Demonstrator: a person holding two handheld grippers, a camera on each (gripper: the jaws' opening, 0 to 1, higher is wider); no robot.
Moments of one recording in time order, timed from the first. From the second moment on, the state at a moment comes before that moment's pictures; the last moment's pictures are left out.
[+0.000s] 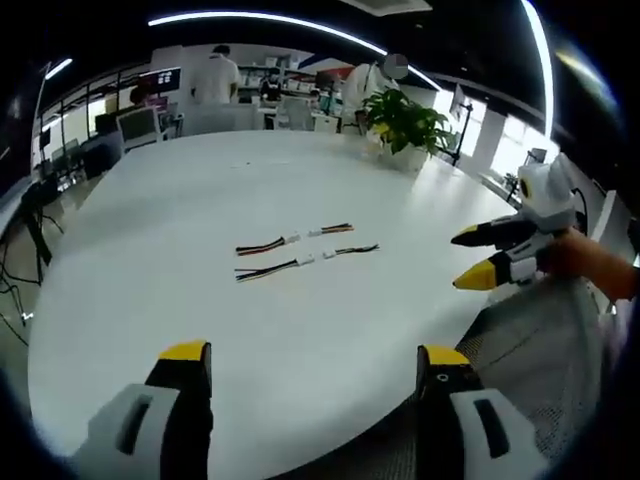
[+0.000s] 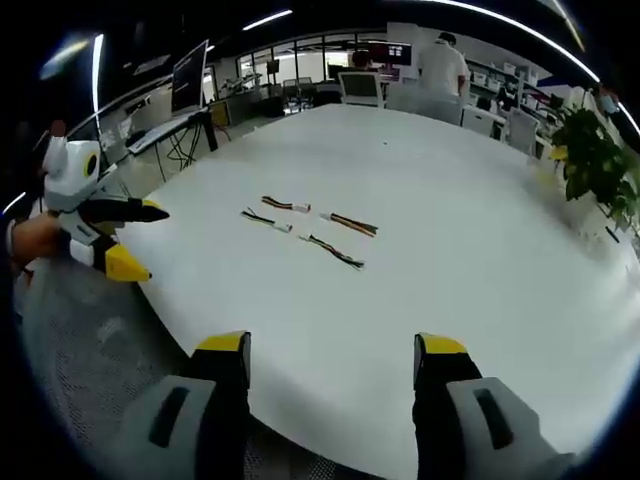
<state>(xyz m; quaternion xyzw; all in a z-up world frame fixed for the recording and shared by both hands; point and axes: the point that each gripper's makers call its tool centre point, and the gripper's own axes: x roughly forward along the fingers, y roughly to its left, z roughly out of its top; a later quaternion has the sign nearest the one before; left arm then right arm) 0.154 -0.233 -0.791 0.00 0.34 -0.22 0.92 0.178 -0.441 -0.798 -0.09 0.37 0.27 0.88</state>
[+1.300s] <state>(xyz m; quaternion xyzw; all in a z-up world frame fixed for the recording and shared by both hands) 0.157 -0.223 -0.789 -0.02 0.34 -0.20 0.92 0.176 -0.437 -0.796 -0.08 0.36 0.28 0.88</state>
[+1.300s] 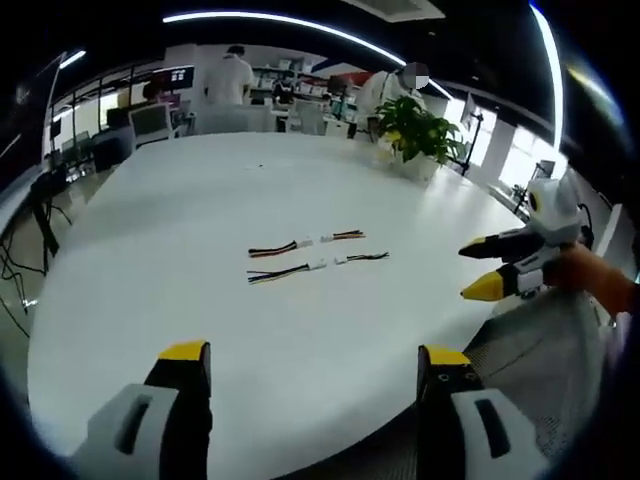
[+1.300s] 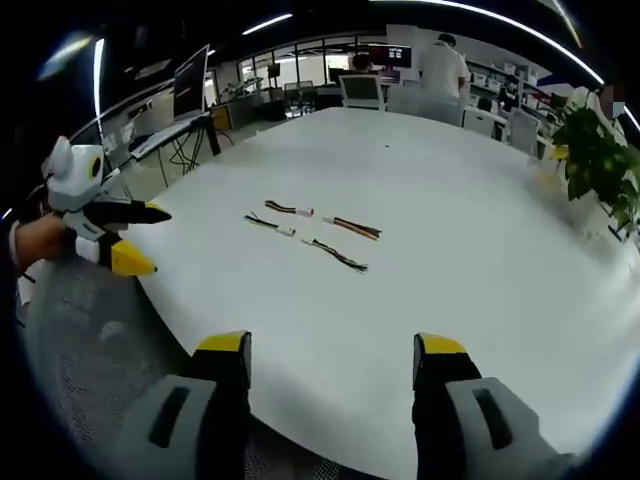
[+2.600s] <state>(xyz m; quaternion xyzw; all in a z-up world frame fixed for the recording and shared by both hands) 0.164 -0.223 -0.797 0.00 0.35 -0.21 0.91 0.171 -0.427 -0.801 -0.07 0.38 0.31 0.87</state>
